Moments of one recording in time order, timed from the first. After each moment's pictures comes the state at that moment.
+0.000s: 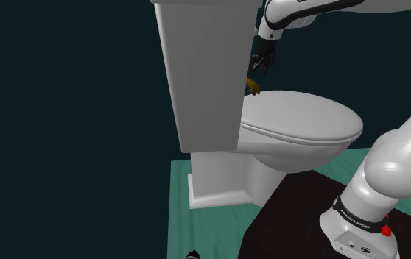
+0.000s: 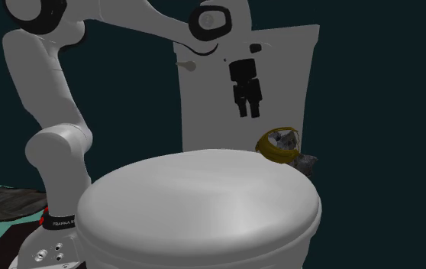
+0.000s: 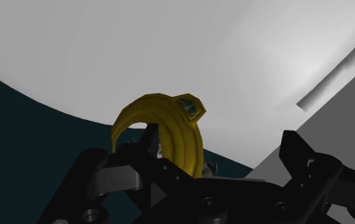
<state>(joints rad) -0.10 -0.23 -0.18 -2.03 -0.07 1.97 -0.08</state>
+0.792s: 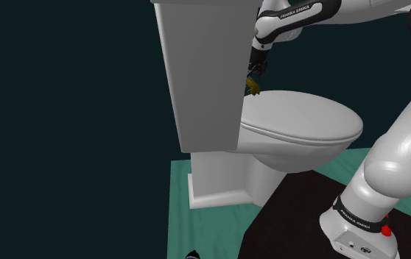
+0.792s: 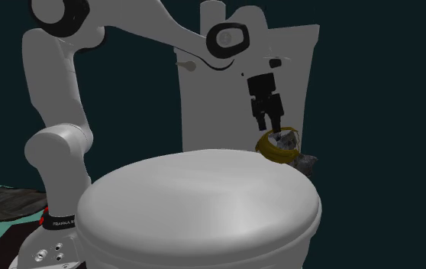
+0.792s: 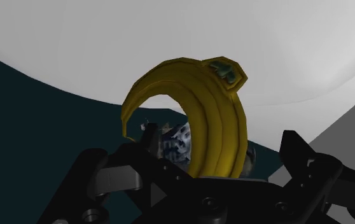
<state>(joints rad) -0.11 -0.08 -0.21 -1.98 -0.05 2.11 -0.11</state>
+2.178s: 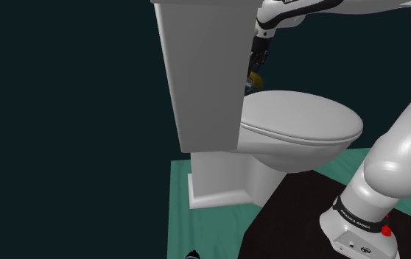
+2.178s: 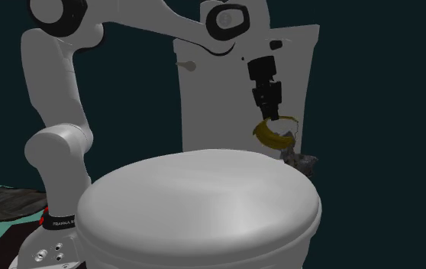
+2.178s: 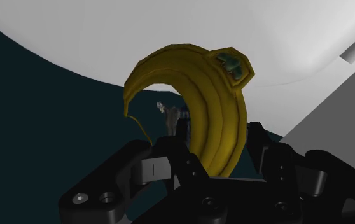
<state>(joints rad) -0.11 -0.09 -0.21 -1.88 -0.05 2.00 -0.11</state>
